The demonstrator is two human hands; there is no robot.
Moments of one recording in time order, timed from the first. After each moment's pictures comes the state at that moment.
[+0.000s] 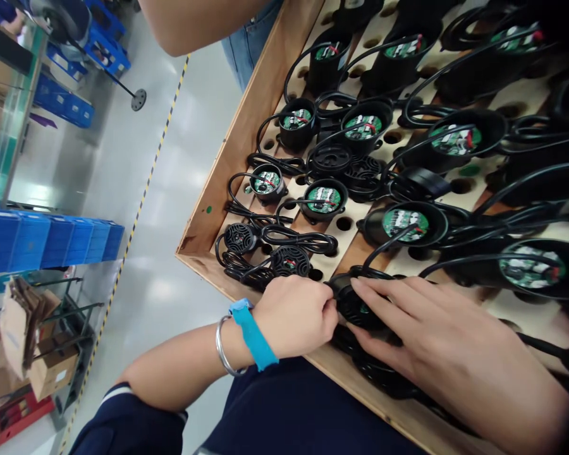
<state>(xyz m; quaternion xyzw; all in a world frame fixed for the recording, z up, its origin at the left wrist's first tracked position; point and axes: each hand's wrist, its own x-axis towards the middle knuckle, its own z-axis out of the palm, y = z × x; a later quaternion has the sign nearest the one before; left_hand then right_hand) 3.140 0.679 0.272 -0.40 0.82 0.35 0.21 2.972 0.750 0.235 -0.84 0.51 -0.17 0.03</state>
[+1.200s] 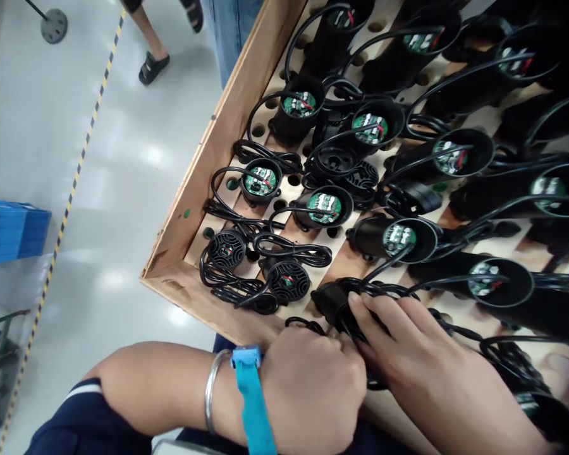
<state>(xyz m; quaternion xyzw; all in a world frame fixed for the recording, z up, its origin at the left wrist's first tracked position) 3.140 0.673 0.287 -0.21 0.81 0.48 0.28 2.993 0.756 0.251 -0.82 0.57 0.04 0.06</state>
